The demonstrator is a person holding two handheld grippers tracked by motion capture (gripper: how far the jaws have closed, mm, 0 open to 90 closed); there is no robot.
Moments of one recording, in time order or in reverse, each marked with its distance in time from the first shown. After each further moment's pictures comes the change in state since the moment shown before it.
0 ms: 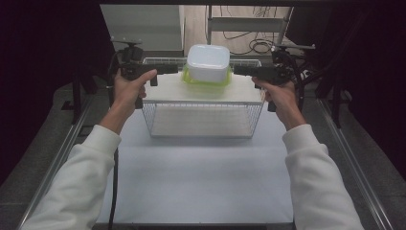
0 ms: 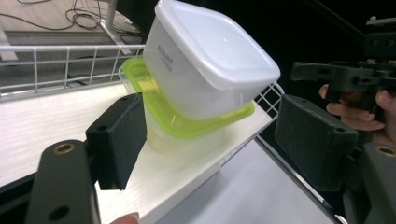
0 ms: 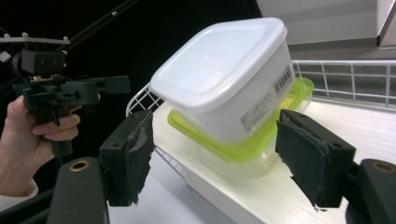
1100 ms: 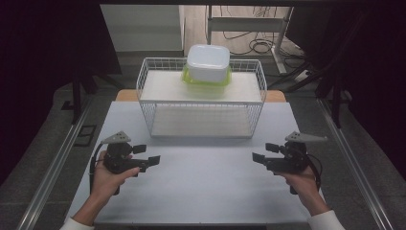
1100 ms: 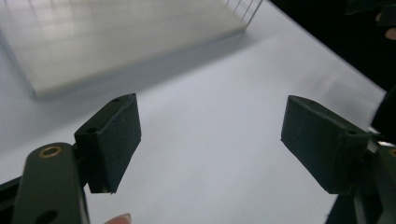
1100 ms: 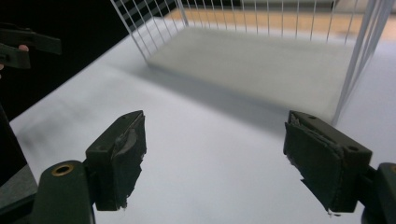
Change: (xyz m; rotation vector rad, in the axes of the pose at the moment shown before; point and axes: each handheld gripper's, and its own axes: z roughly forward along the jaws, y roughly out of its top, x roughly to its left) left arm -0.007 -0.218 -0.054 0.192 0.110 0.105; right arm -0.008 -0.210 -0.076 0.145 -0.159 -0.126
